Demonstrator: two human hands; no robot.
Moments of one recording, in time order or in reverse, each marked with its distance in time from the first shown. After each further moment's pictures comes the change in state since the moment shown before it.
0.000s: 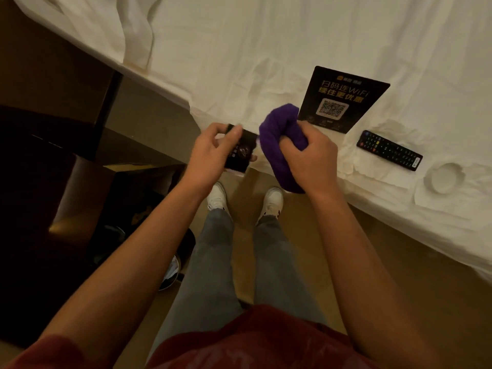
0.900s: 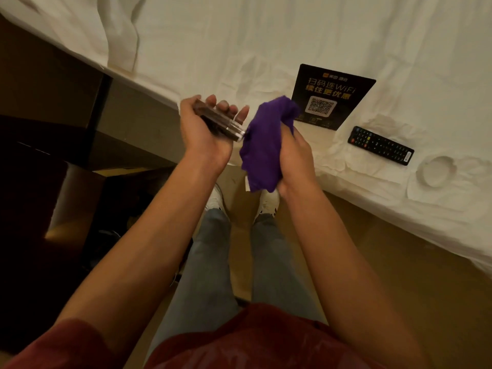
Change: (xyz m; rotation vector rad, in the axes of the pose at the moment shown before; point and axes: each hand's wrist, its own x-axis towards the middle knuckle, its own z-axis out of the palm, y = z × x) left_hand 0.028 0.049 0.041 -0.996 0.239 -0.191; right_hand 0.000 -0.021 0.016 0.901 -0.019 0.664
